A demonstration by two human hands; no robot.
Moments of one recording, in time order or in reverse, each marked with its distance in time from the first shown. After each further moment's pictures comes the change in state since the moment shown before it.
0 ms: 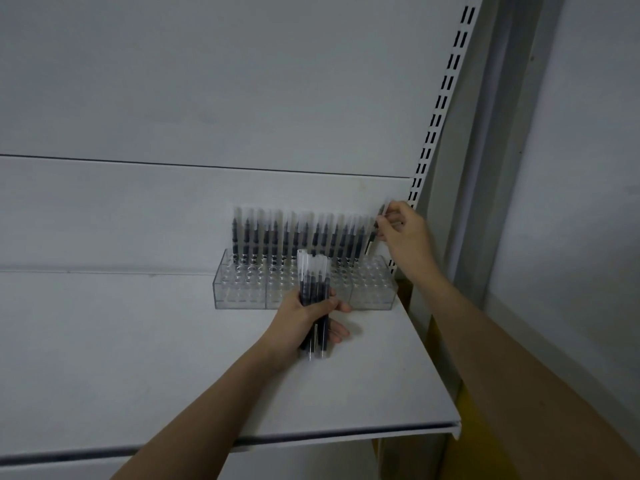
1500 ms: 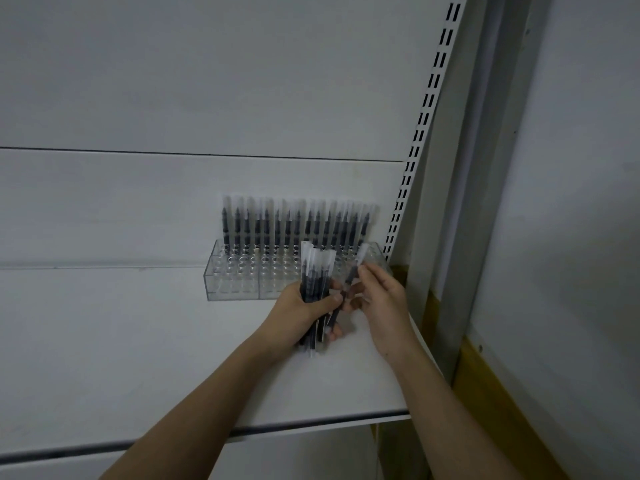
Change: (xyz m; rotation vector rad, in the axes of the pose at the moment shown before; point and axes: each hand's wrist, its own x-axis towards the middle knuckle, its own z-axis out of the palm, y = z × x) left_hand 0.000 -0.007 0.000 0.154 -0.051 0.029; right_hand -0.123 0.006 0.026 0.664 -0.047 0.387
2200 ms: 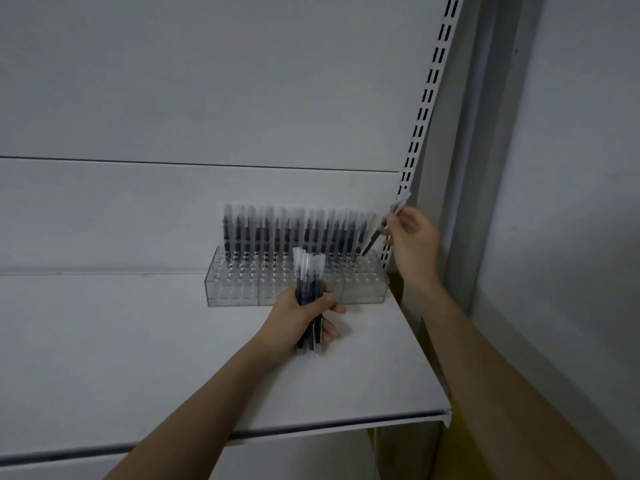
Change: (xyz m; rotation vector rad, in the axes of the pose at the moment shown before) left_hand 0.001 0.001 0.000 -0.040 0.038 -0.016; right_hand 0.067 -0.069 -0.014 -0.341 0.212 -0.345
